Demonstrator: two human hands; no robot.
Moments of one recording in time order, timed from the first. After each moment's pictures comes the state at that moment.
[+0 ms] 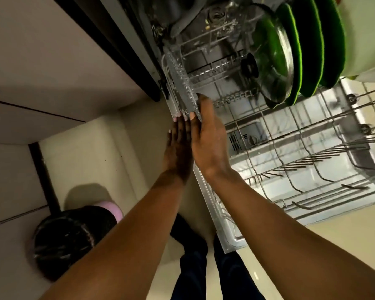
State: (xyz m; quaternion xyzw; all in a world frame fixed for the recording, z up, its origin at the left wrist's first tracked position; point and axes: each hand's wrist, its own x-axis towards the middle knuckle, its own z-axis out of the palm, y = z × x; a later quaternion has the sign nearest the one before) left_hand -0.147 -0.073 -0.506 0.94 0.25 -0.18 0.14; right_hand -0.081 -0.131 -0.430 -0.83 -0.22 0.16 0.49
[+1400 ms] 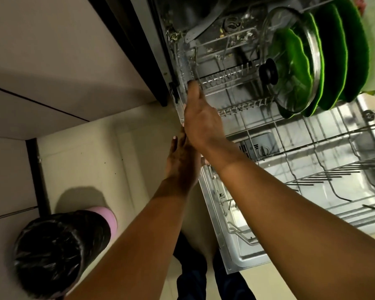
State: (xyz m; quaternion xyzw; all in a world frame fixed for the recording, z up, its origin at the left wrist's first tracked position) left_hand -0.162 -0.066 -0.507 0.91 0.29 -0.15 0.25; right_hand -0.059 -0.077 -0.457 -0.88 -0.32 0.21 0.30
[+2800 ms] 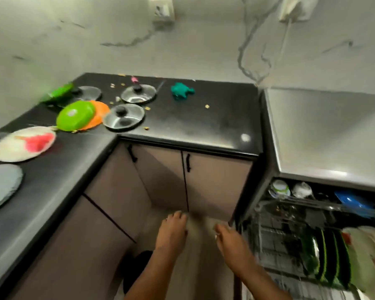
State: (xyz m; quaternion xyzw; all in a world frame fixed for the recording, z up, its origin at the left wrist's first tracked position) left_hand -0.424 0.031 -0.043 0.87 0.48 -0.05 0.13; right_hand -0.258 -0.070 -0.080 -0.76 -0.59 0.21 0.18
